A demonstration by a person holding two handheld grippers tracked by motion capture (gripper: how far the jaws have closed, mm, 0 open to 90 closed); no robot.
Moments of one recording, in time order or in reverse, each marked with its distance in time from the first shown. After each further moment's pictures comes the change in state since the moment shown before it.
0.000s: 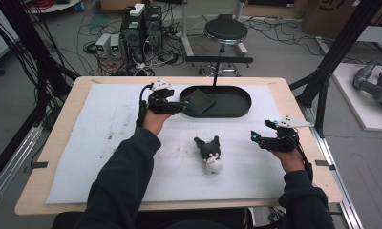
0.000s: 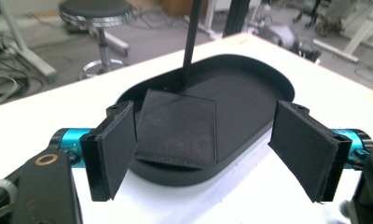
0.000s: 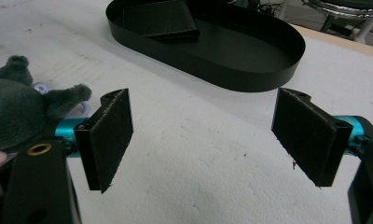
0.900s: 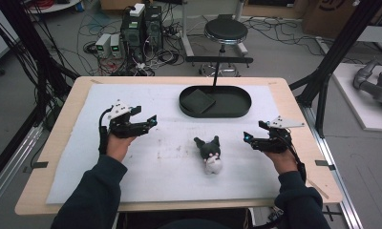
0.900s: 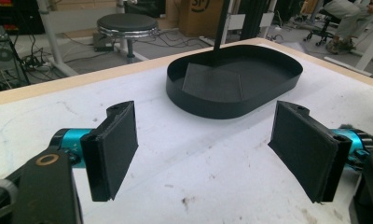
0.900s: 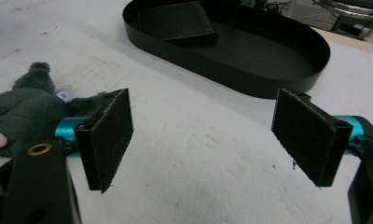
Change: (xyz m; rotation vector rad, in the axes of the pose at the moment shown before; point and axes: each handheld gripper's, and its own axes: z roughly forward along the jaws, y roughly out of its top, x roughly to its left) left arm 0.032 -0.062 -0.094 -0.055 0.053 0.011; right arm 0.023 0.008 0.008 0.007 0.018 -0.005
